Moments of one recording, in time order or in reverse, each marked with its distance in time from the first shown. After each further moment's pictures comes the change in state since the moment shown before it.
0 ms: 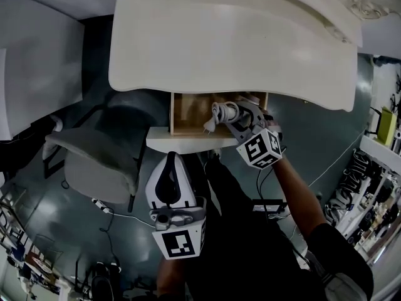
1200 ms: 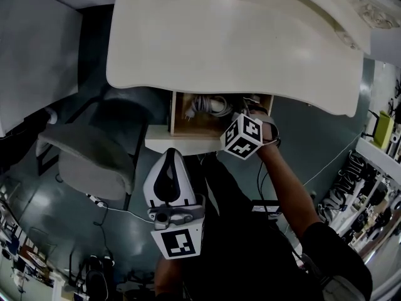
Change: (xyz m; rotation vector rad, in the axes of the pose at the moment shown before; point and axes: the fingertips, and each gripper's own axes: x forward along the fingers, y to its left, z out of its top) left arm 0.016 0.010 -0.019 0.002 0.043 0.021; right arm 0.059 0.015 -0.035 -0.084 0.387 0.124
